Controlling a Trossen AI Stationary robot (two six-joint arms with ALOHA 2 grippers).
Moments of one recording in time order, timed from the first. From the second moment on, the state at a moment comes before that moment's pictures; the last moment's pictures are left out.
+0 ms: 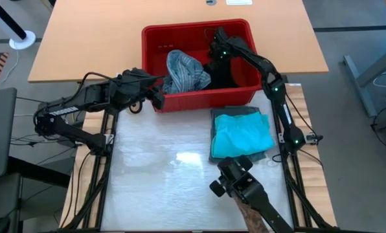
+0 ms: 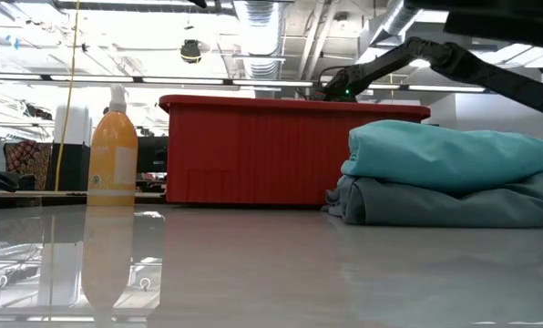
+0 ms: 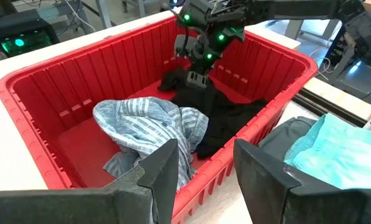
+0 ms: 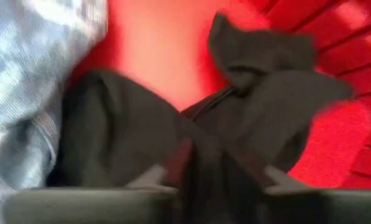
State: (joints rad) left arm 0.13 1.25 1.55 -0.77 -0.69 -0.36; right arm -0.93 2.38 2.36 -0.94 0.11 -0.15
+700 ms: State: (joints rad) left arm 0.13 1.25 1.55 -0.86 -0.67 -0.36; right arm -0.75 2.36 2.36 -0.66 0.00 0.01
